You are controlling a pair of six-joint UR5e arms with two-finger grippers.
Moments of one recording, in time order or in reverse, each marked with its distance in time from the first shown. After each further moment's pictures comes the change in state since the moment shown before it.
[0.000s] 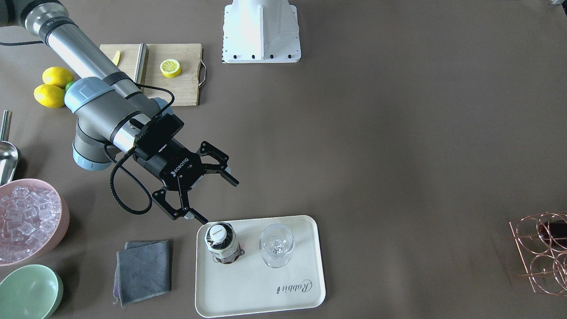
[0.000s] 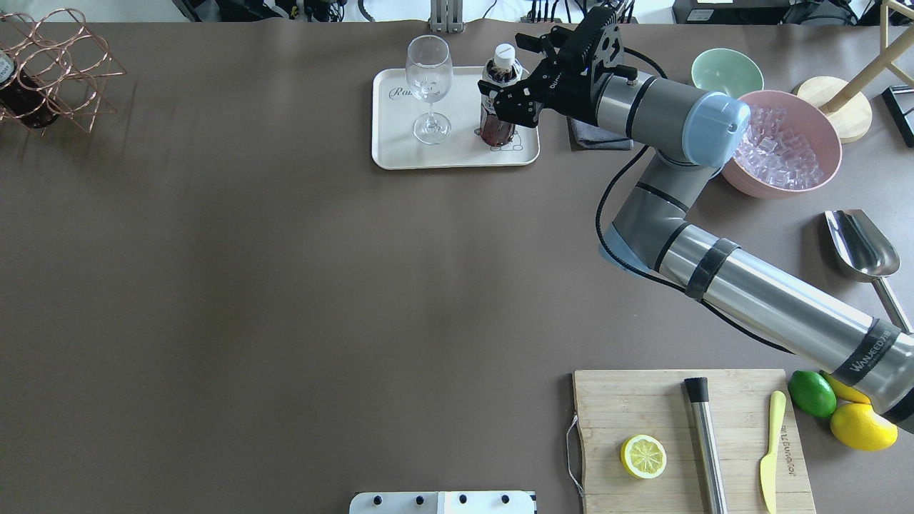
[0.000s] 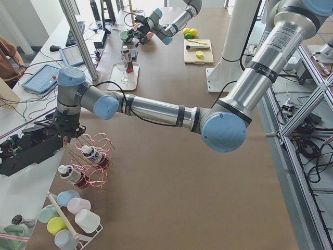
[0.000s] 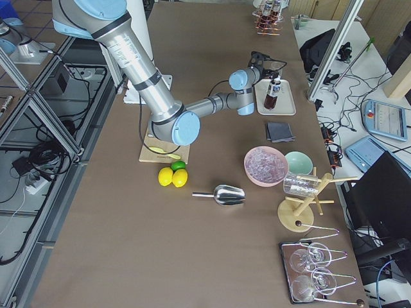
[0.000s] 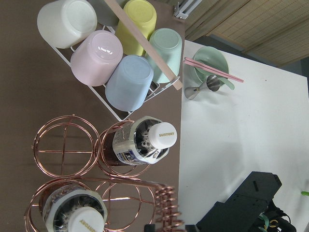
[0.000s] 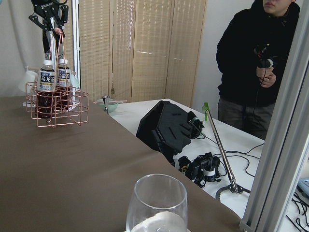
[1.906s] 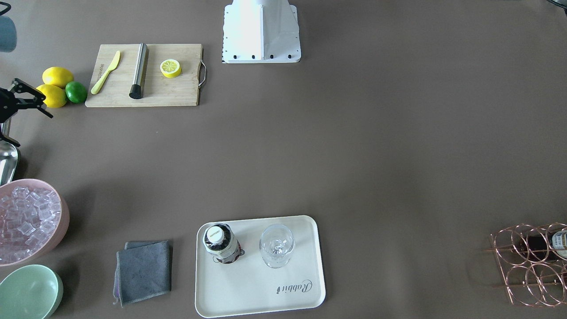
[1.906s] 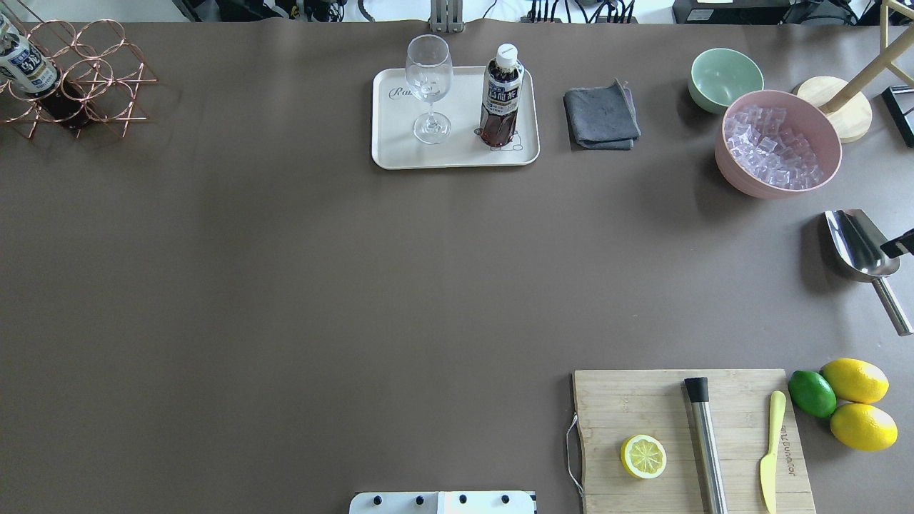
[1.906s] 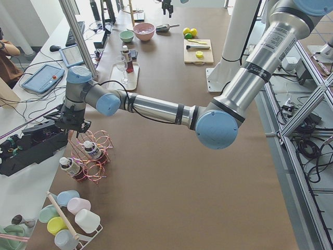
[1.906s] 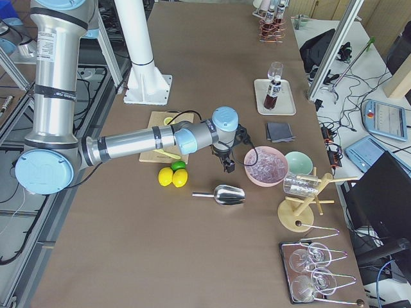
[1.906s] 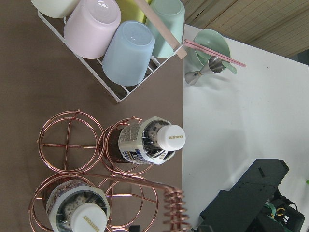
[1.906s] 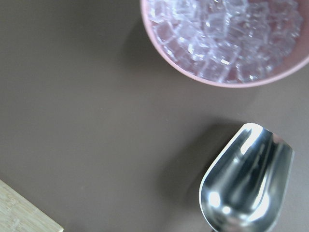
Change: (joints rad) left arm 0.086 -0.008 -0.005 -0.032 0.055 -0.072; right arm 0.484 -0.808 0.722 -1.416 0.715 -0.500
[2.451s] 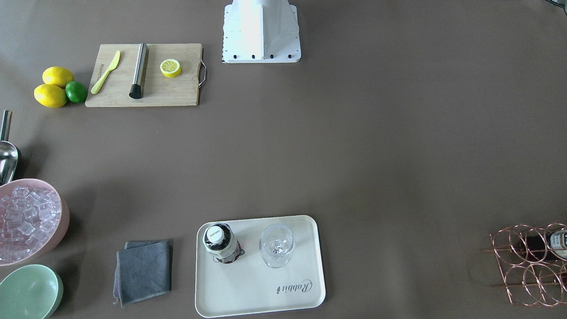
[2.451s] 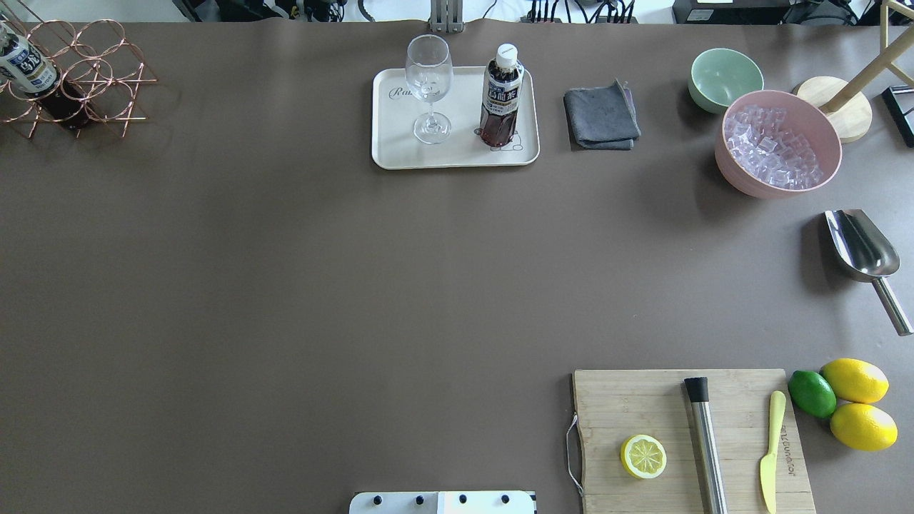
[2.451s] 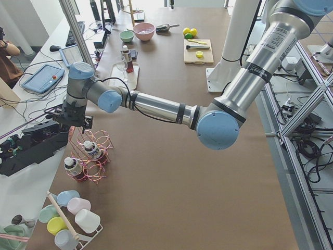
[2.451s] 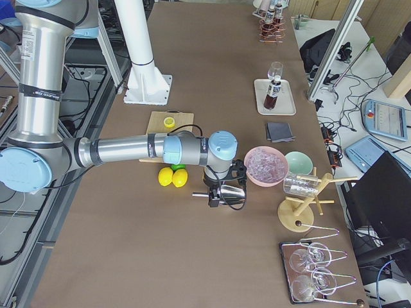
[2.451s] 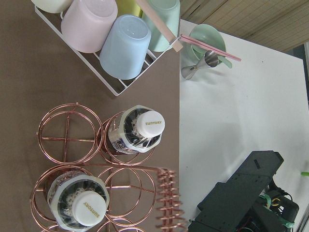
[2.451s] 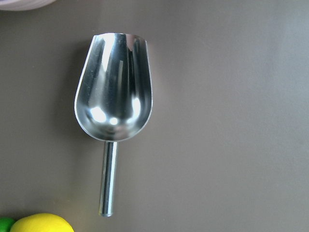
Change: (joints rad) left arm 0.000 0.008 -0.049 0.018 -0.008 0.003; right arm 0.204 -0.035 -0.045 -0.317 -0.059 0.002
